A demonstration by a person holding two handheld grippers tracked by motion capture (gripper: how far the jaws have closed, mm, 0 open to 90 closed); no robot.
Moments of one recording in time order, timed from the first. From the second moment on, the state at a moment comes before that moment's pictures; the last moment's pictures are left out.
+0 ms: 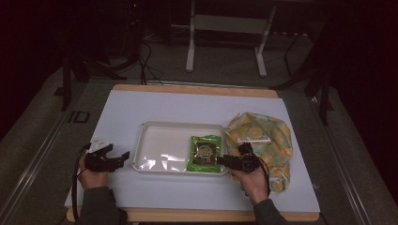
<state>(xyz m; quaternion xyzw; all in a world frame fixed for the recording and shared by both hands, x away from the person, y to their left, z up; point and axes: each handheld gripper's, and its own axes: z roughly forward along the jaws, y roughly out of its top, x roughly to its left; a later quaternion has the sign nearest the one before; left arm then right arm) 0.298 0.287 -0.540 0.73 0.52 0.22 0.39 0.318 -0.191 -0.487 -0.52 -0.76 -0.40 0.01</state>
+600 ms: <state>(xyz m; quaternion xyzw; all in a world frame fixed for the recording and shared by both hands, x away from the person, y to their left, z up) 0.298 0.286 -0.540 0.73 0.52 0.22 0.39 0.323 -0.214 -0.458 -0.51 -0.77 -0.39 -0.04</state>
